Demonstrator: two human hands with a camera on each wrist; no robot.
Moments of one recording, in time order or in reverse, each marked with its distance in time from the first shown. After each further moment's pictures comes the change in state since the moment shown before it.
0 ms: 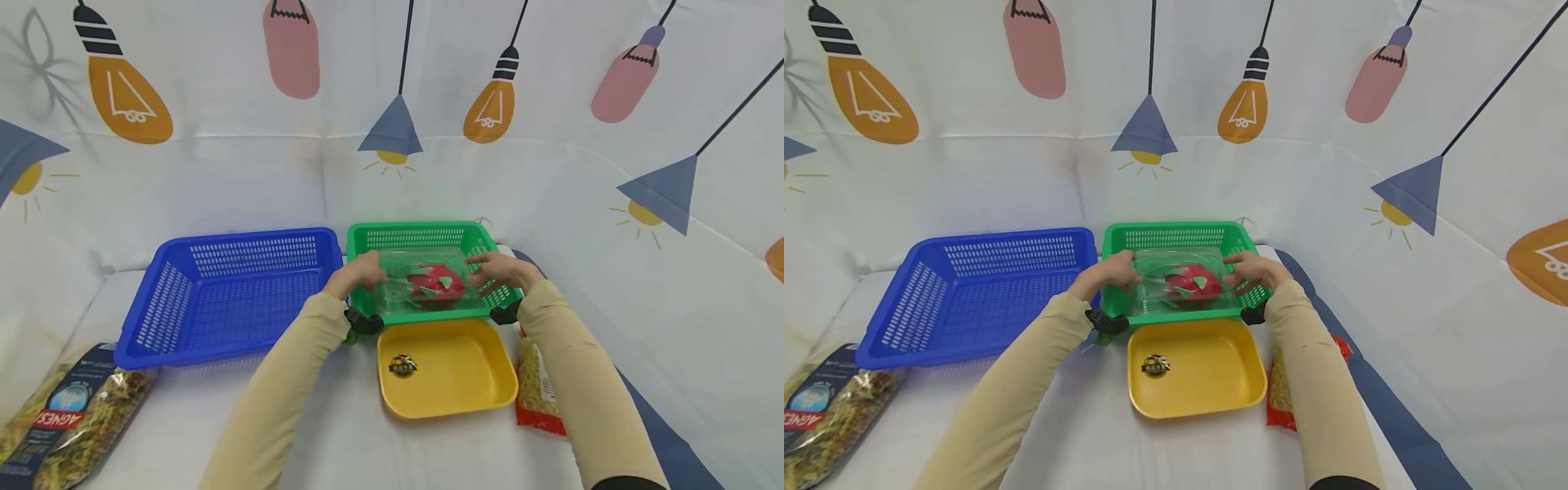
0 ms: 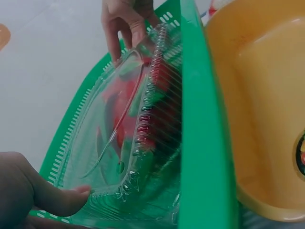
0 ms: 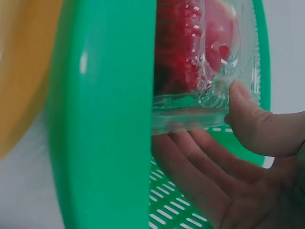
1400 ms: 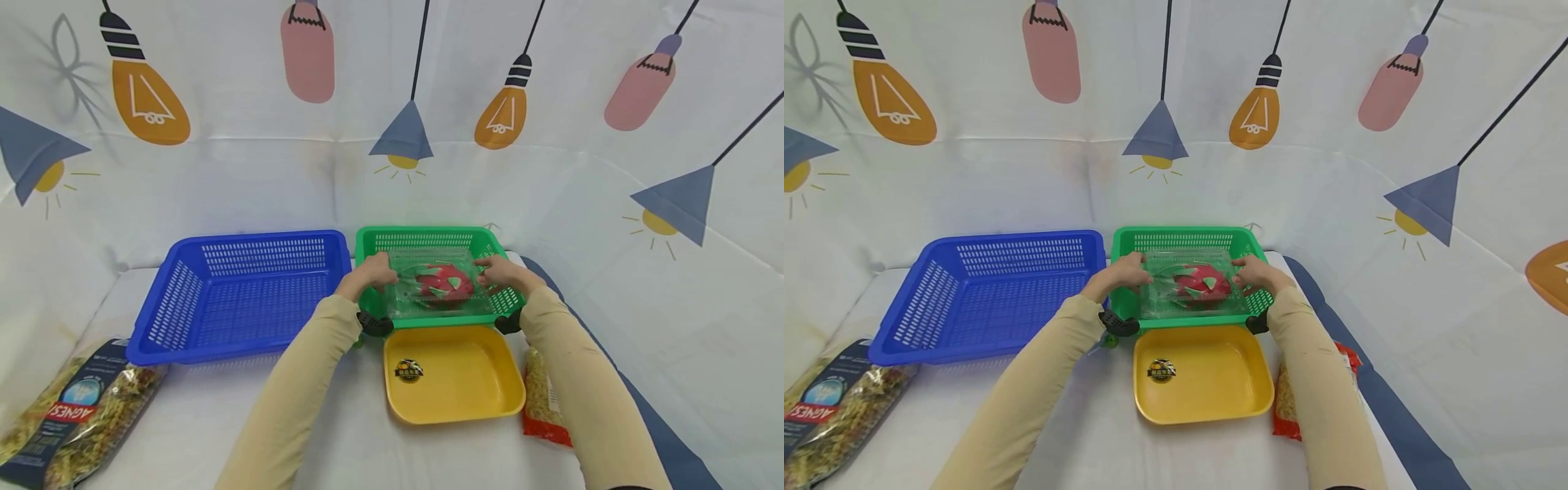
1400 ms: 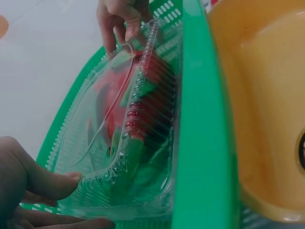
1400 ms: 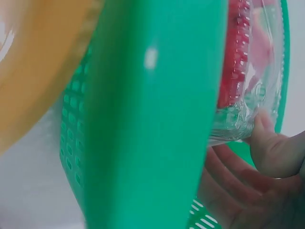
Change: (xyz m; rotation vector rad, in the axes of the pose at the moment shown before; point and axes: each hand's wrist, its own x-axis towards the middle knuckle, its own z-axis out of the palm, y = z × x) left_hand 0.006 -0.001 0.003 -0.078 0.060 -0.019; right_hand 0.012 -0.006 0.011 -0.173 0.122 -0.044
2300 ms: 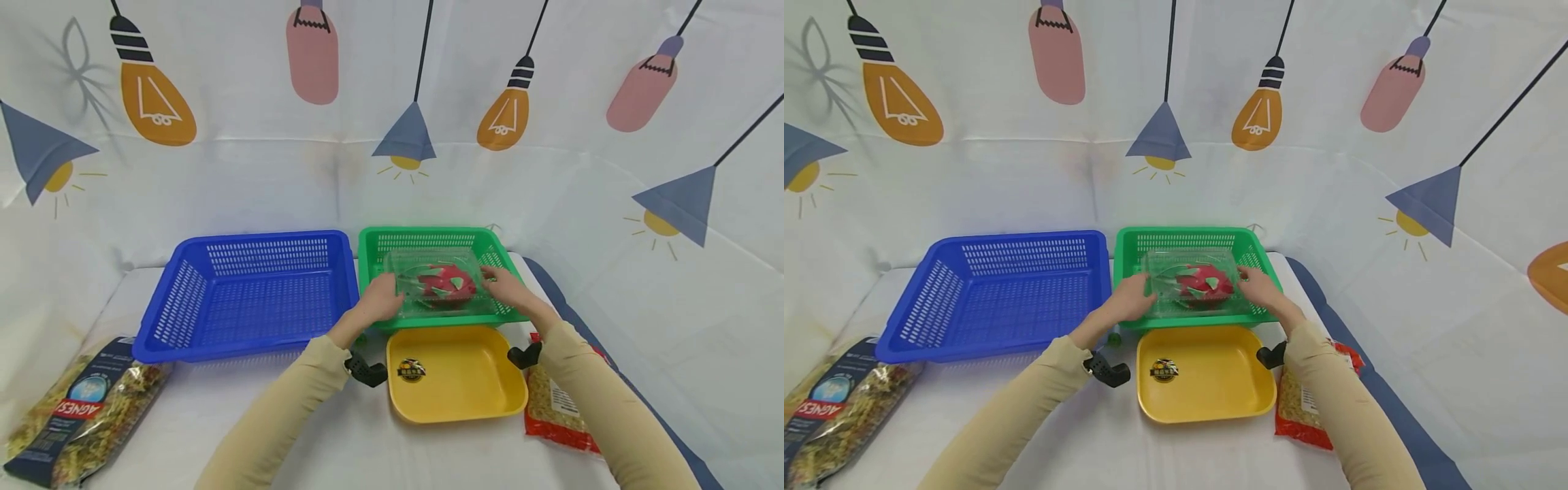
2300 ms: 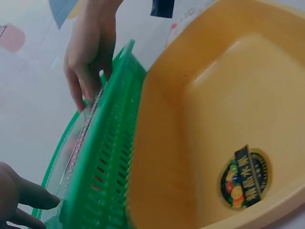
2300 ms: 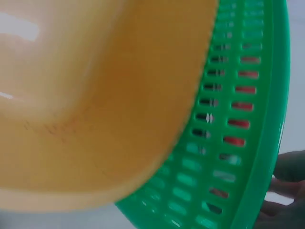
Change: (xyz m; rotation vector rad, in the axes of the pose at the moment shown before) left_hand -0.044 -0.008 0.043 0.082 0.199 0.189; right_hand -0.032 0.005 0.030 -0.084 0.210 -0.111
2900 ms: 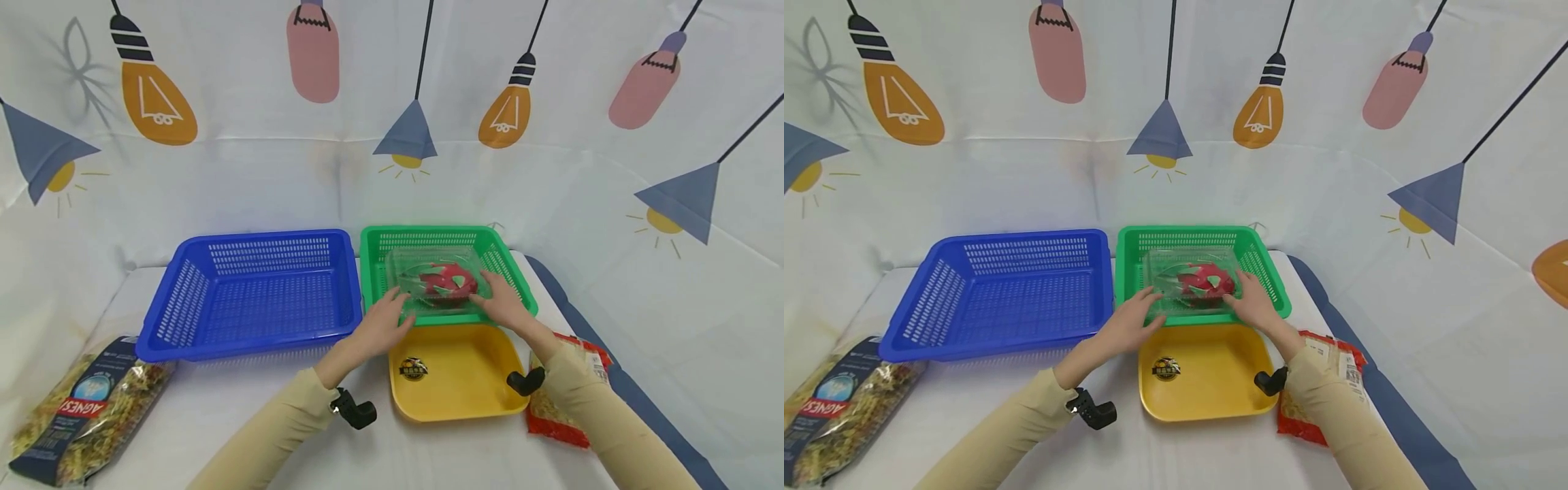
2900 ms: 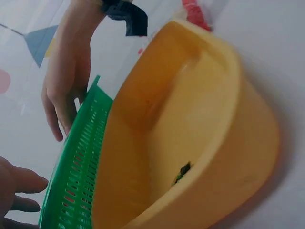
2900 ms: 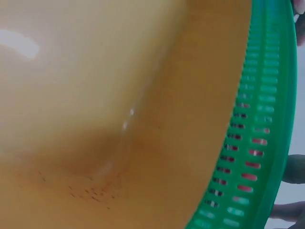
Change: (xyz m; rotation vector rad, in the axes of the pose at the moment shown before) left_hand -0.043 -0.002 0.020 0.029 0.069 0.202; right_hand -0.024 -0.013 0.033 -0.109 0.206 -0.064
